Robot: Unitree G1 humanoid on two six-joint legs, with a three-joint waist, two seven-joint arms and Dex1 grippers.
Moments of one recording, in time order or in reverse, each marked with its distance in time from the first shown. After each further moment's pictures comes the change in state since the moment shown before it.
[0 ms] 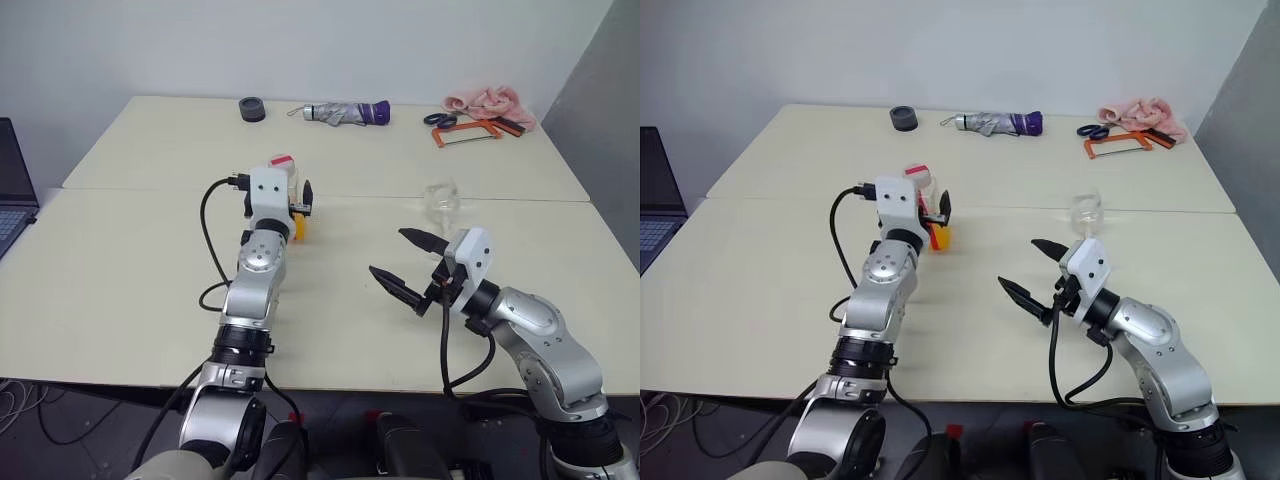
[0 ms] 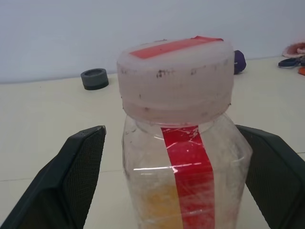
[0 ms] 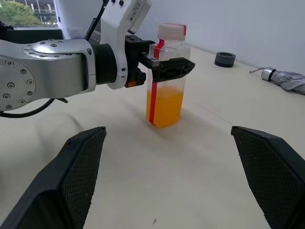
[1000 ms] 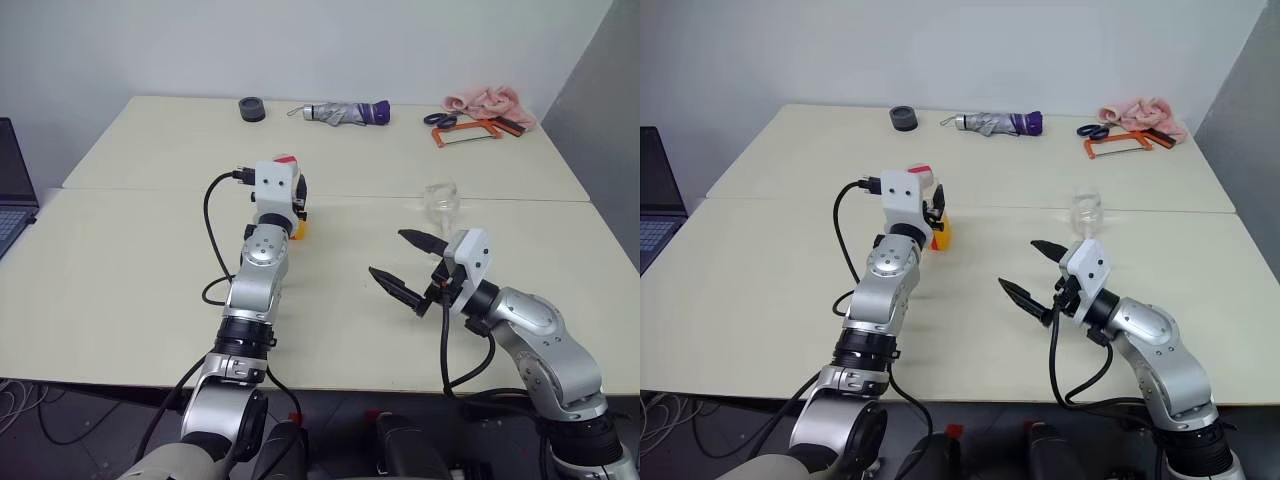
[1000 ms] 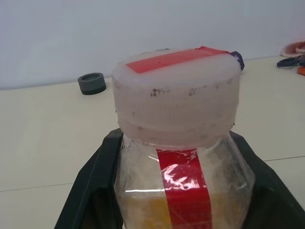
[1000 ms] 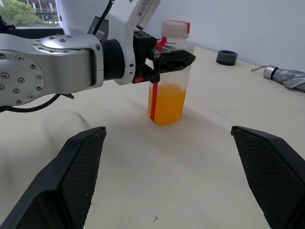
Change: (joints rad) left arm -0.037 0.000 -0.003 0.053 0.015 -0.020 -0.002; right arm -0.001 0.000 0.000 0.011 -0.002 -0.004 0.012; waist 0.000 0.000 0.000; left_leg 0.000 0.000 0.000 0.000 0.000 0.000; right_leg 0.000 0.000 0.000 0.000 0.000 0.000
